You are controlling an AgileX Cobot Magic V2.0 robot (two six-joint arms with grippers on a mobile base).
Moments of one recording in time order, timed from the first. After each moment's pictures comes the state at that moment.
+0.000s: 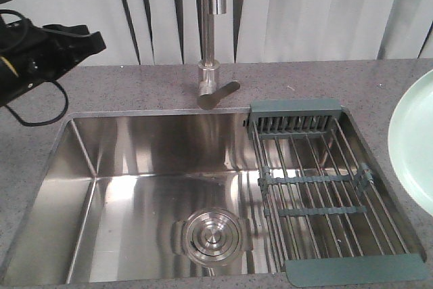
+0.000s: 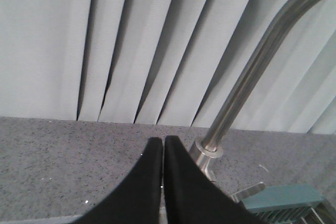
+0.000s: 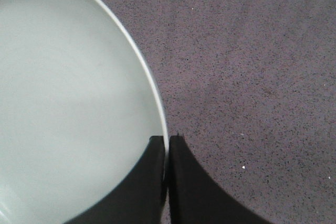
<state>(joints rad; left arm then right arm) -0.25 1.36 -0.99 0.35 -0.11 -0.75 -0.36 0.67 -1.02 0.06 1.04 -0.16</state>
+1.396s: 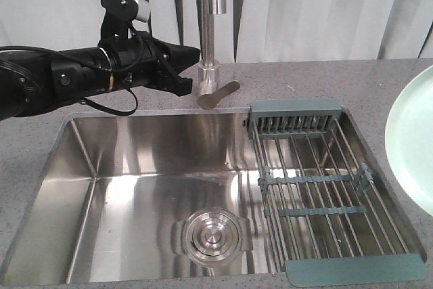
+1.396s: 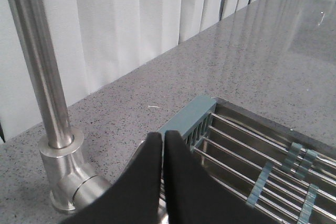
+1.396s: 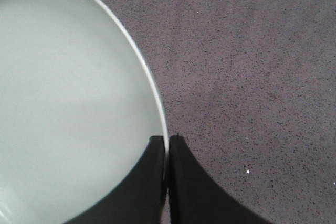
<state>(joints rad) -0.31 1.71 -1.28 1.40 -0.53 -1.38 -0.36 0.67 -1.02 0.07 1.04 -0.17</state>
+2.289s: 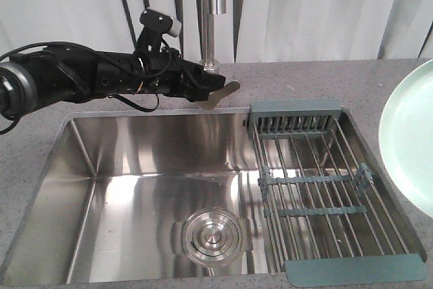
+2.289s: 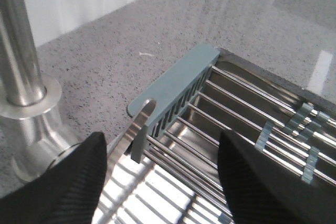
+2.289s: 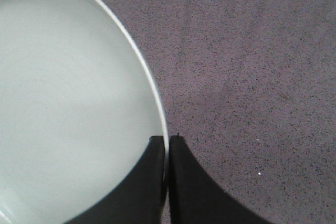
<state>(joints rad) -0.31 1.98 -1.54 1.77 -0.60 -1.79 -0.36 0.67 -1.02 0.11 1.04 -0.17</state>
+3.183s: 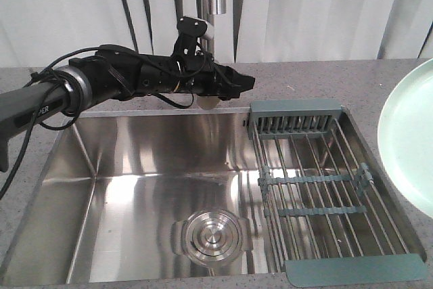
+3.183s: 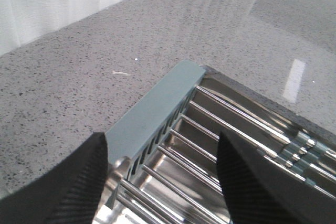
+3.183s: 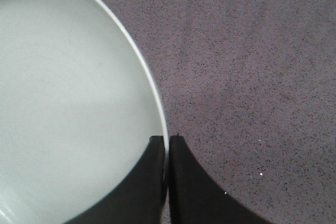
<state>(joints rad) -0.38 2.18 -1.79 1.77 -0.60 -1.88 -0.36 0.67 -1.02 0.11 1.04 -0.17</state>
